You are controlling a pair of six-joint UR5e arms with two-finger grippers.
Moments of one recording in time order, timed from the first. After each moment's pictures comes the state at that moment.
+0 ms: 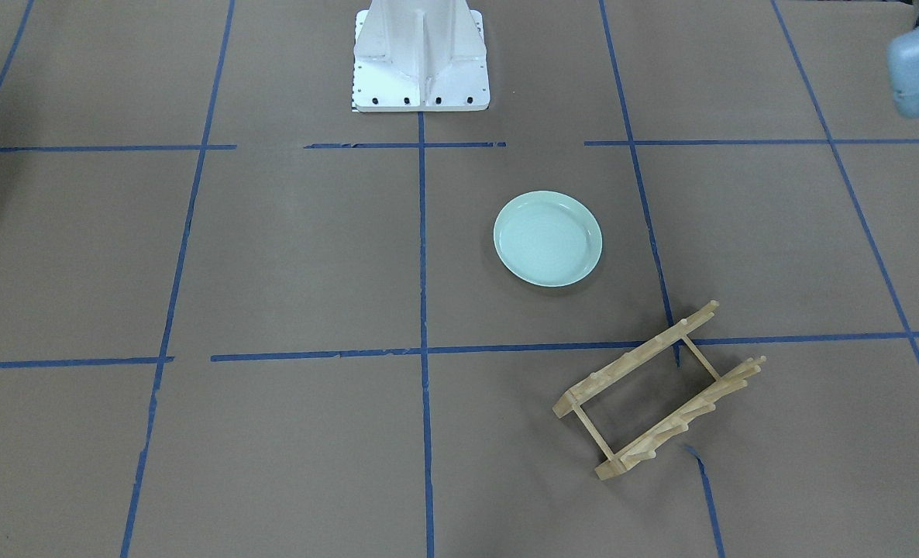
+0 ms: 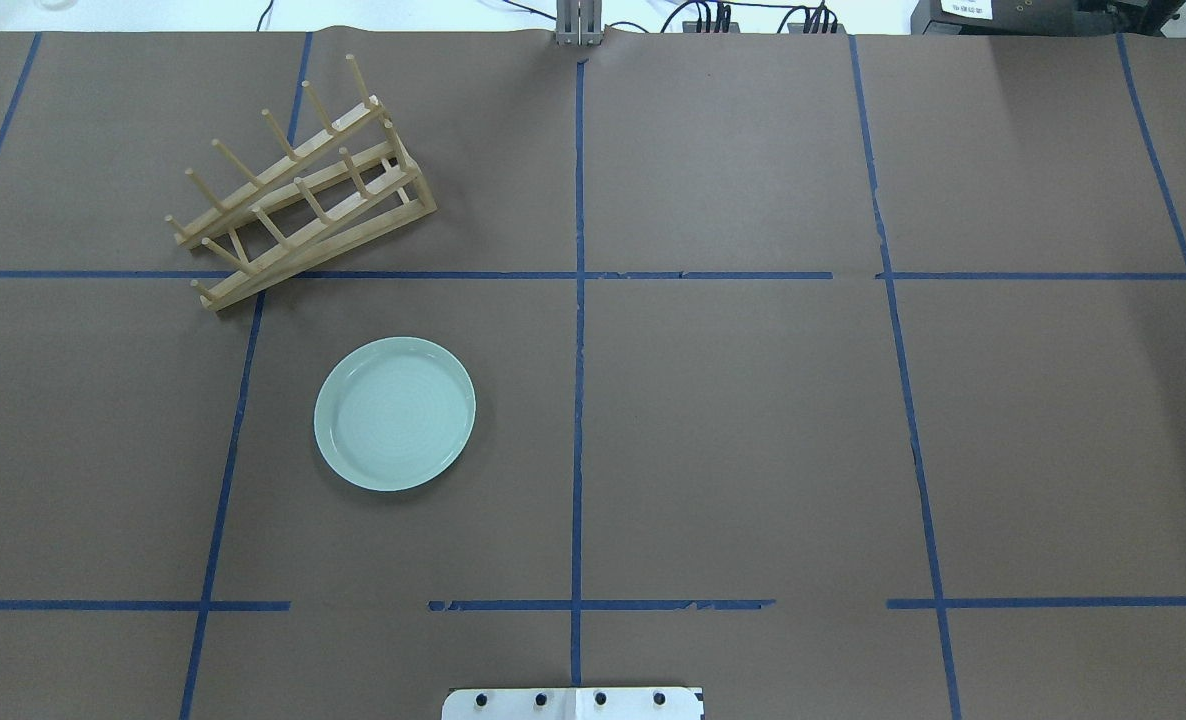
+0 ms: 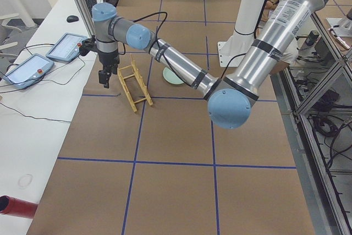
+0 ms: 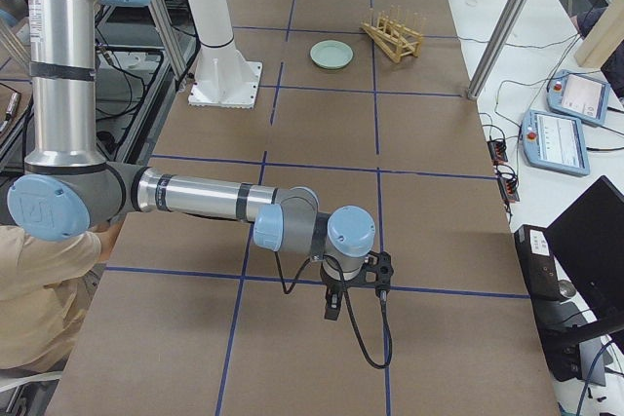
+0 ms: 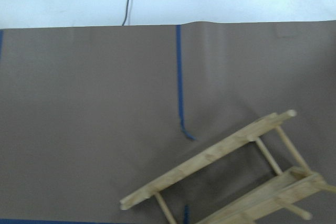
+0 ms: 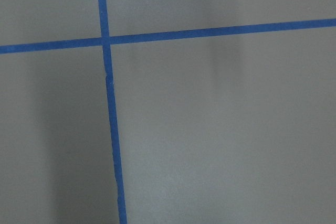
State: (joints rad) left arm -1.43 -2.05 -1.65 -1.35 -2.20 -0.13; right arm 1.62 -1.63 1.56 -1.62 2.32 -0.02
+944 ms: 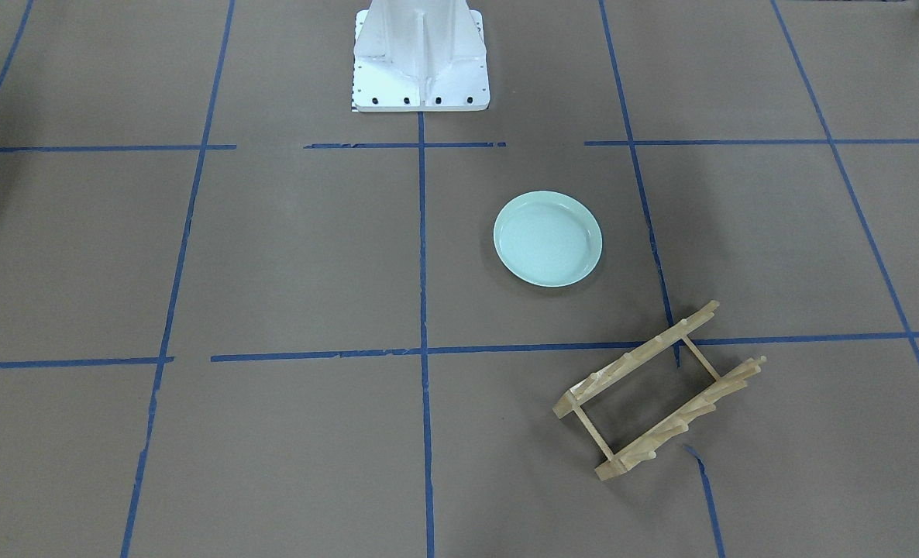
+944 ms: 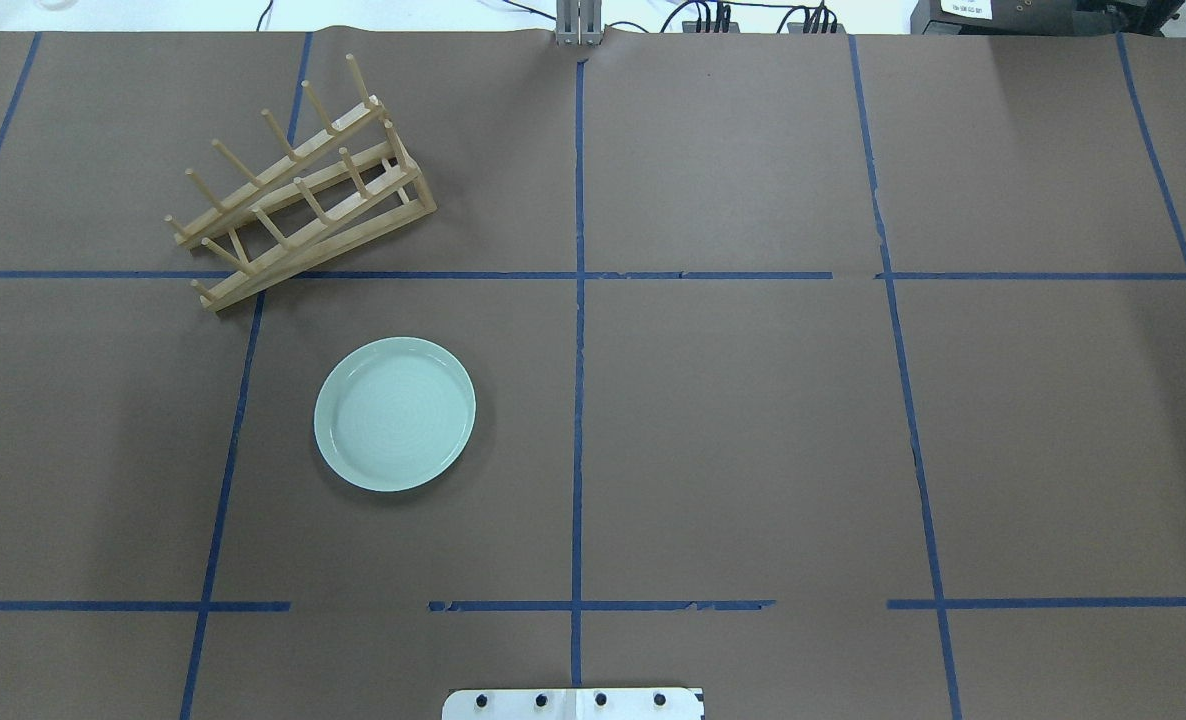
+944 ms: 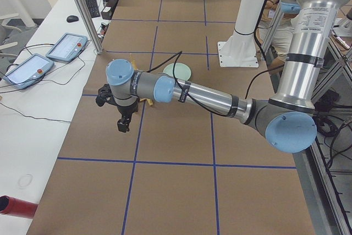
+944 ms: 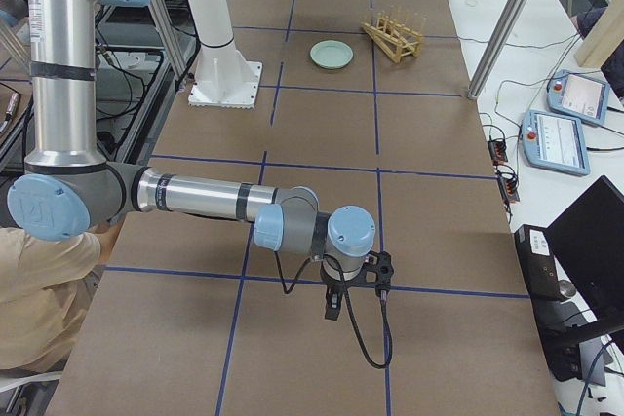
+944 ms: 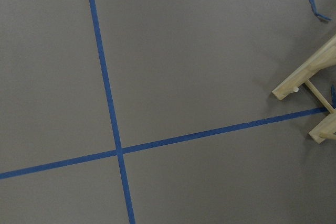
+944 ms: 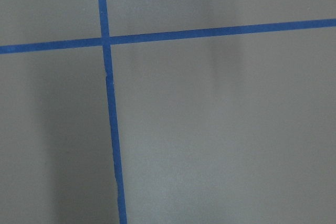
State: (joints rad) left arm -1.54 -1.74 -1.66 -1.50 -2.39 0.07; right arm 1.62 -1.63 1.56 -1.62 2.32 -0.02
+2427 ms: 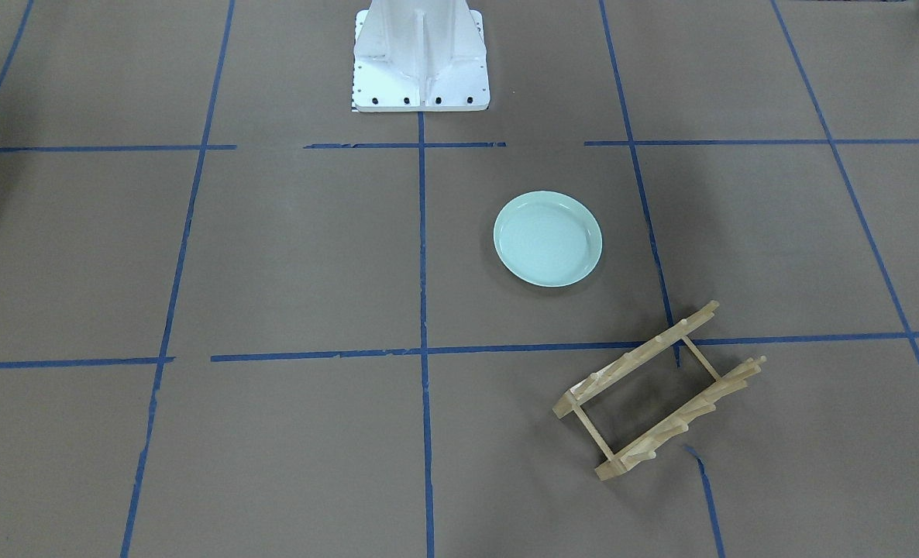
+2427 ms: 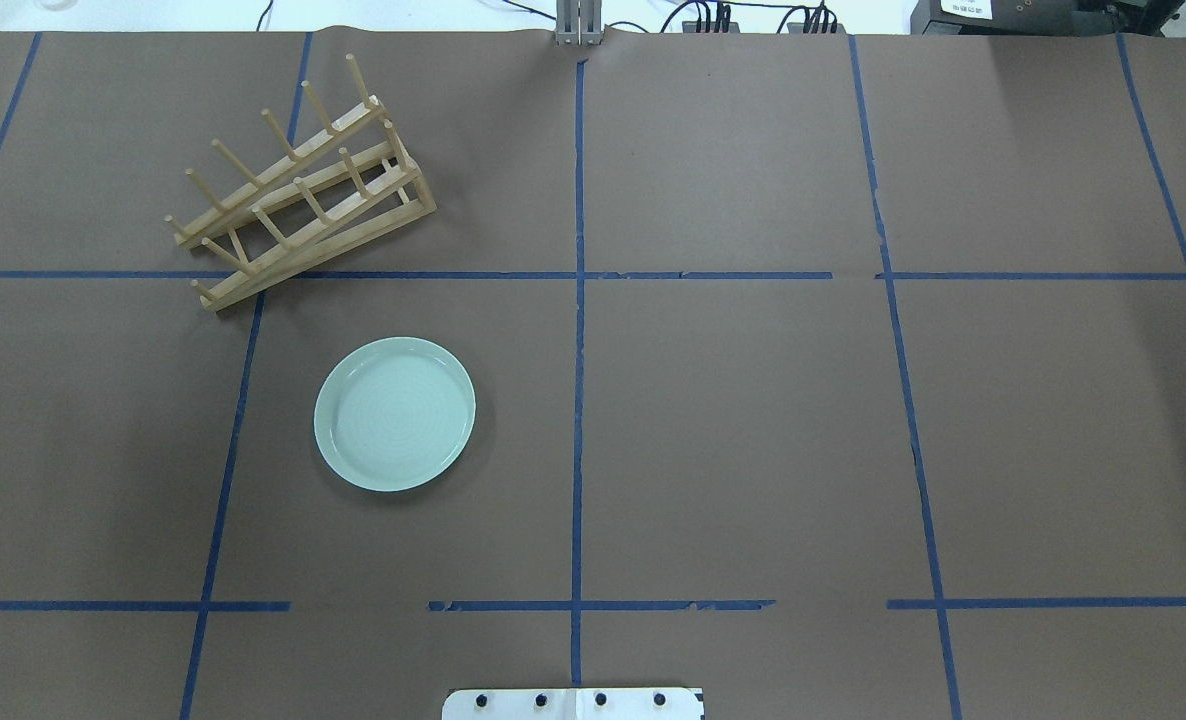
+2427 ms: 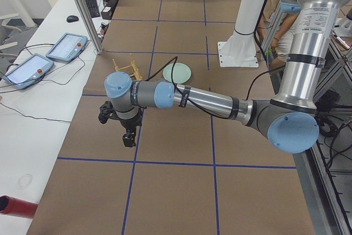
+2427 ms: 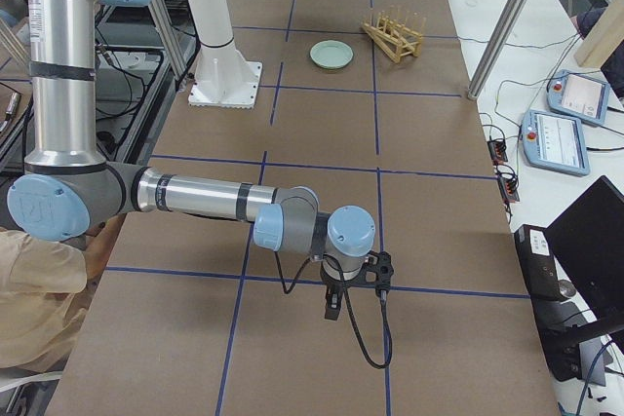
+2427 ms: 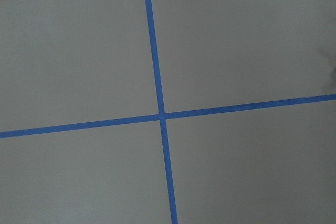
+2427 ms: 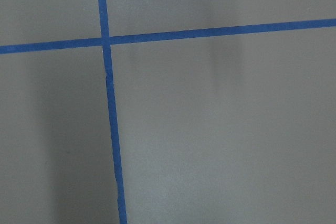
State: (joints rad) left arm -1.55 -1.74 -1.63 -1.38 -2.33 0.08; right arm 1.62 -1.63 1.56 -1.62 2.32 -0.02
